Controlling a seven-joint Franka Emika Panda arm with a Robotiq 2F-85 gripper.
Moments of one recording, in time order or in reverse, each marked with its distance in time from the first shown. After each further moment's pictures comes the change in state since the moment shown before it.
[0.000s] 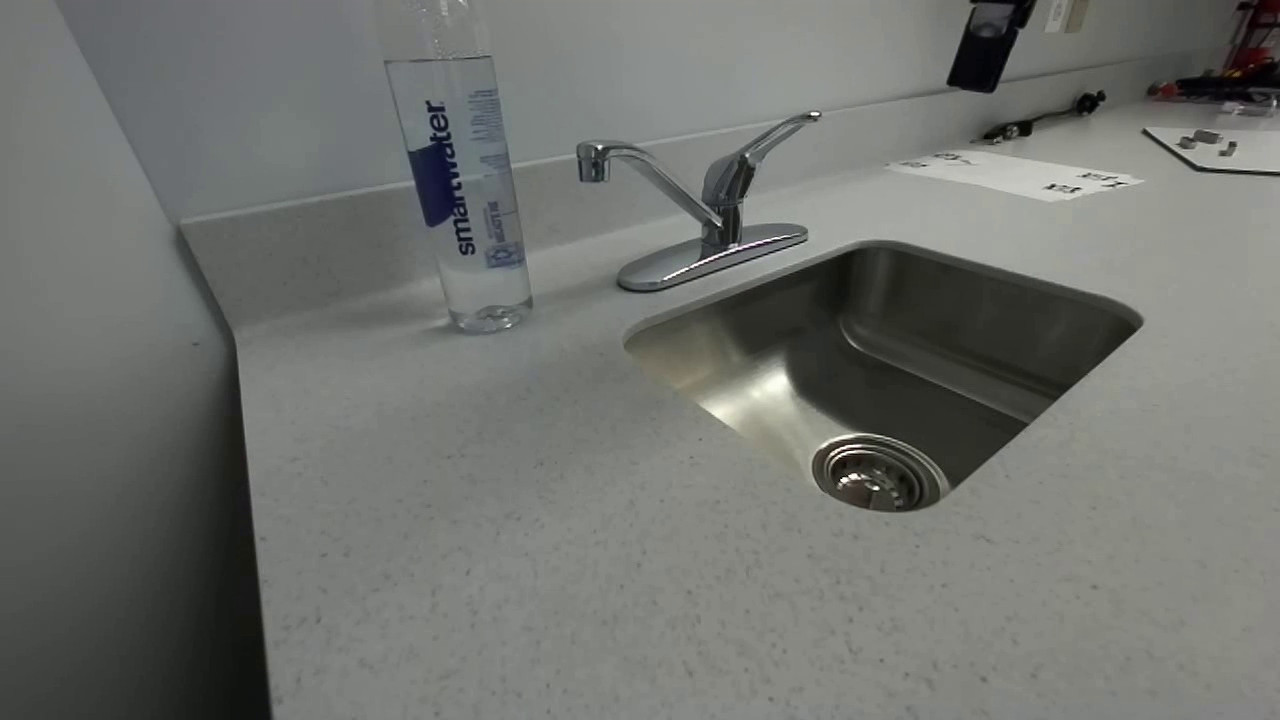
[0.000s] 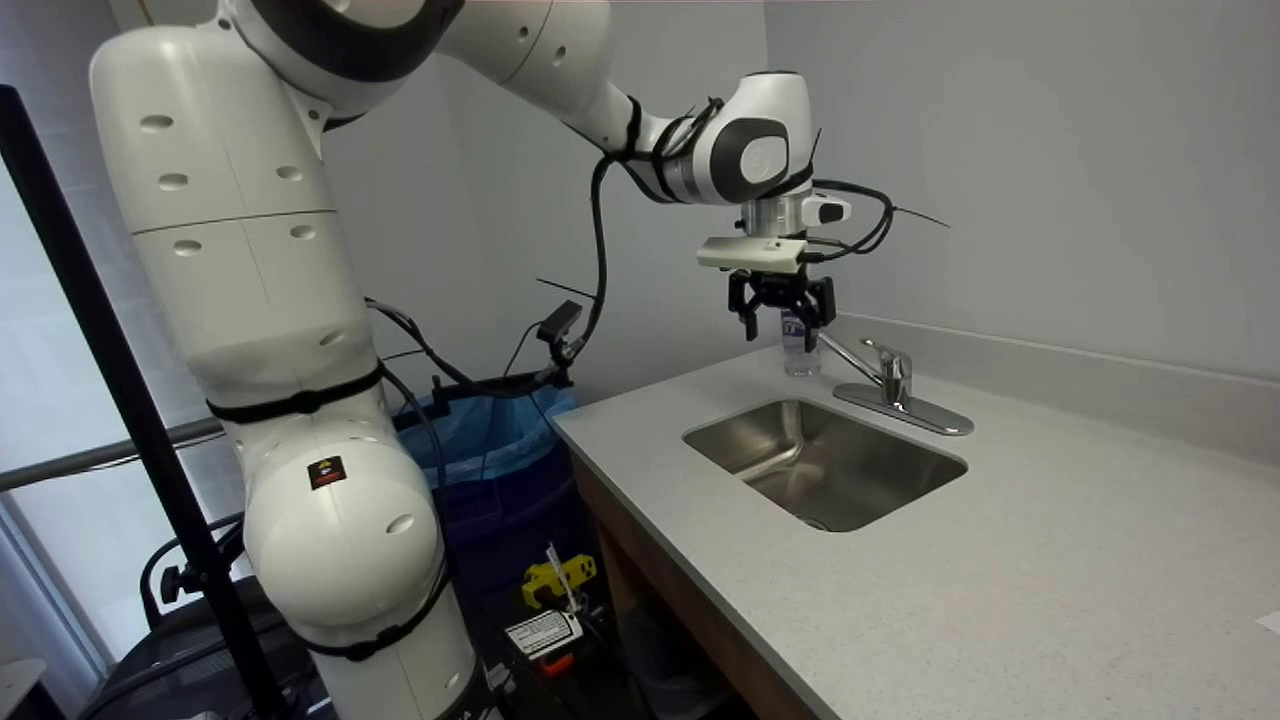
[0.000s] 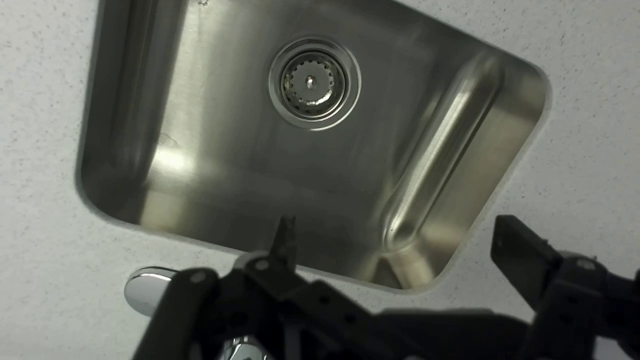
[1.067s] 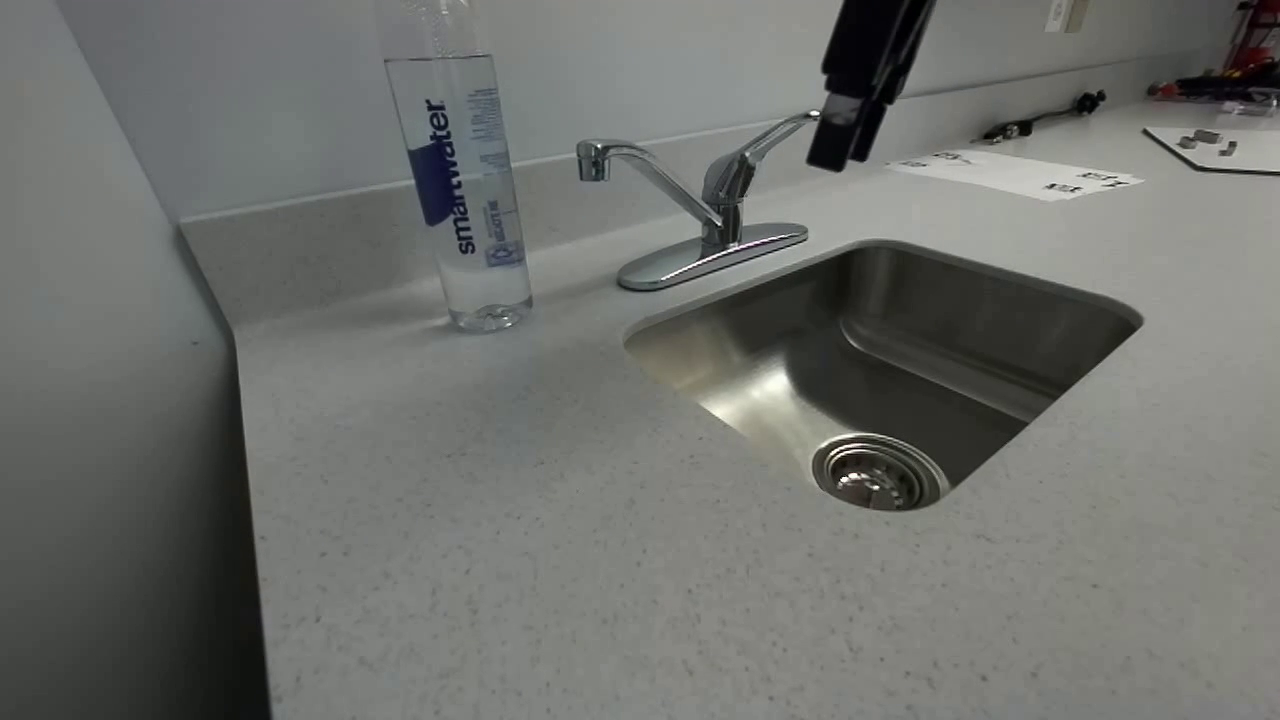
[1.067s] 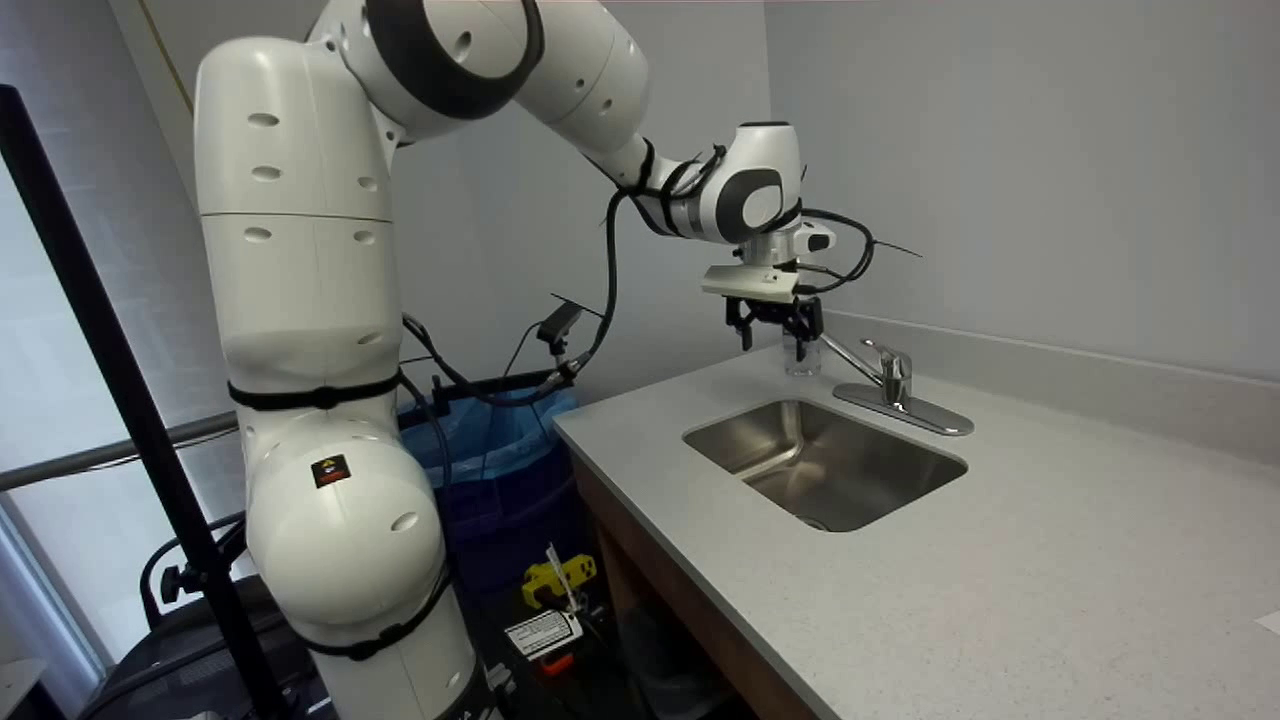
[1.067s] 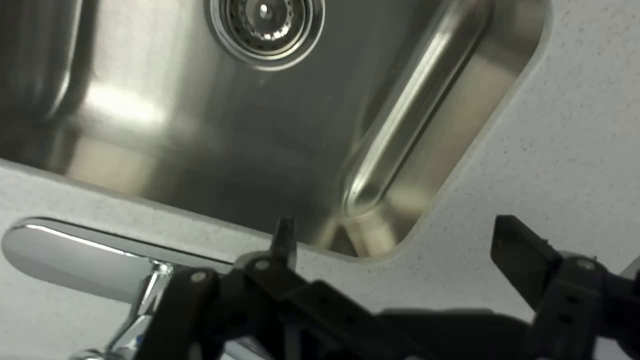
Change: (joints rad) arm 0.022 0.183 0.072 0.100 0.022 0.158 -0.002
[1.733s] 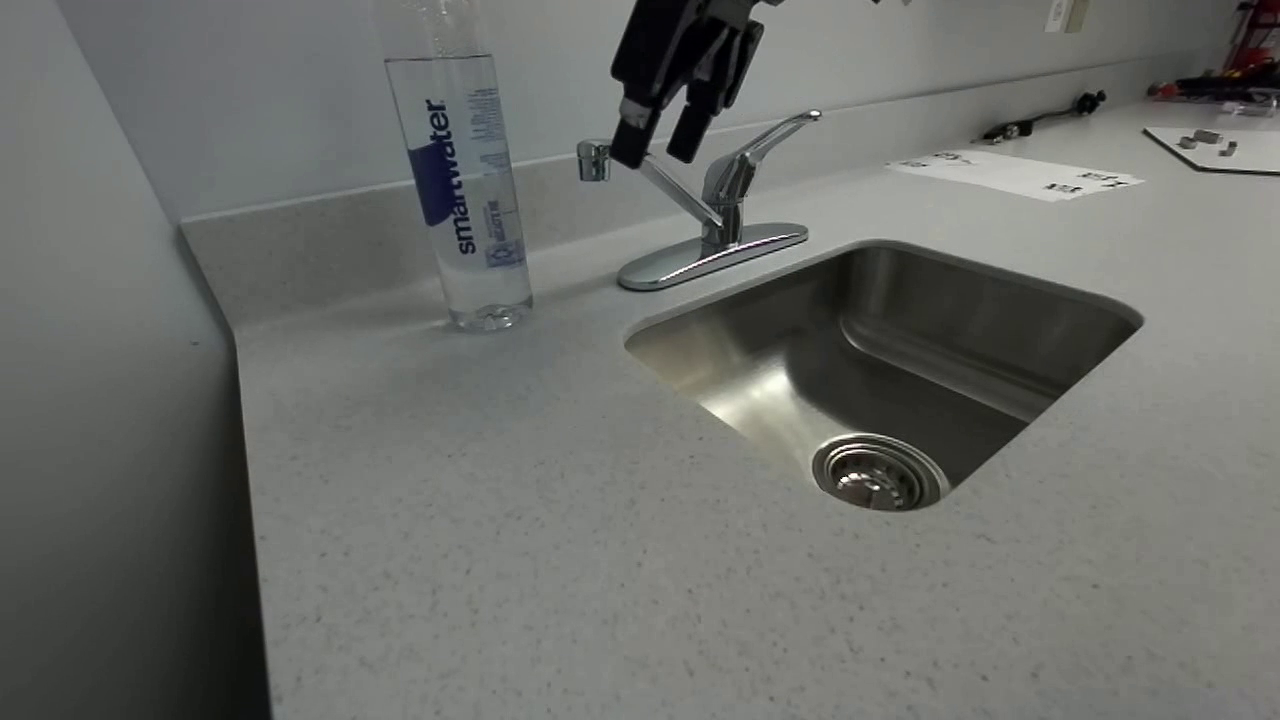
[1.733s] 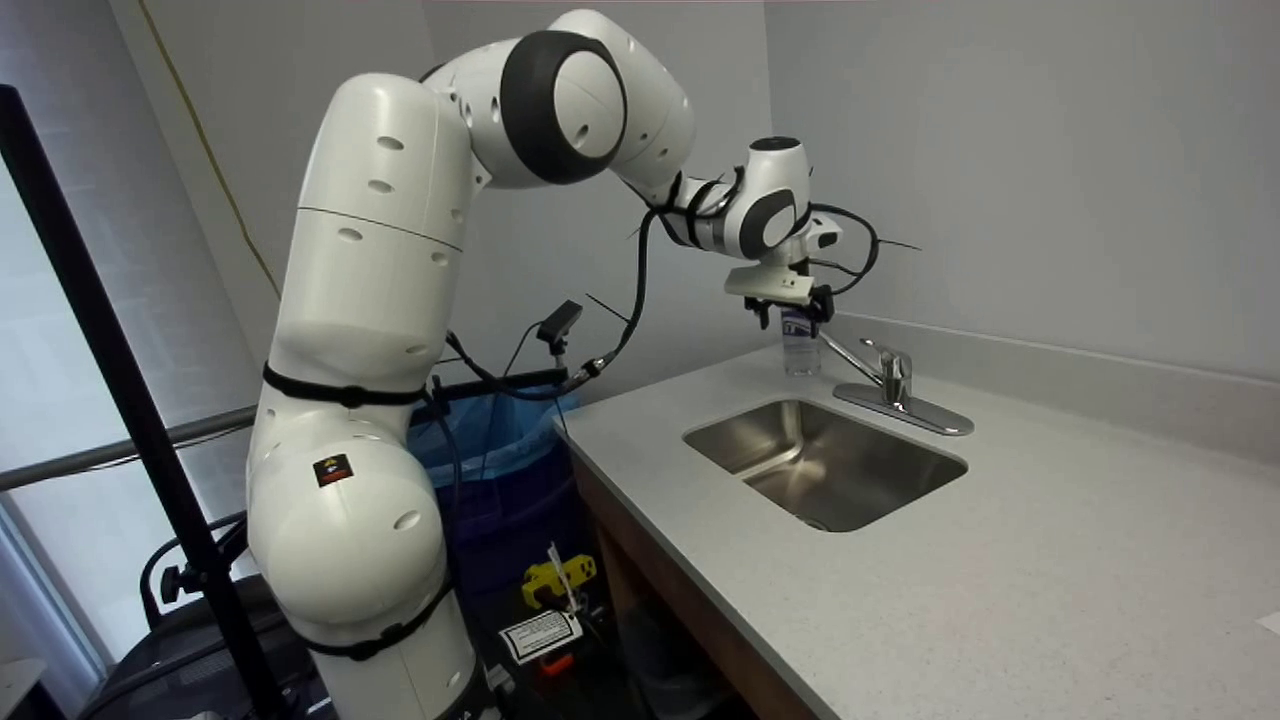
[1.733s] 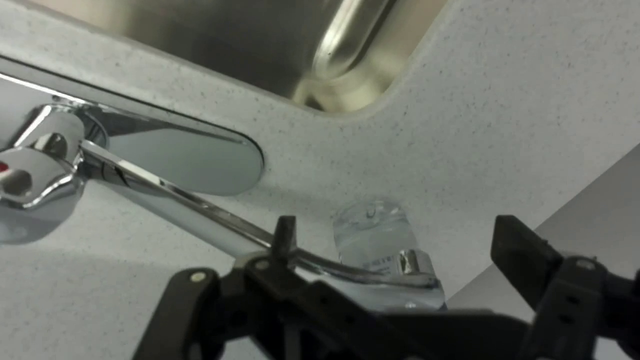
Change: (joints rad) arm 0.012 0.253 0.057 0.285 0.000 0.158 0.000
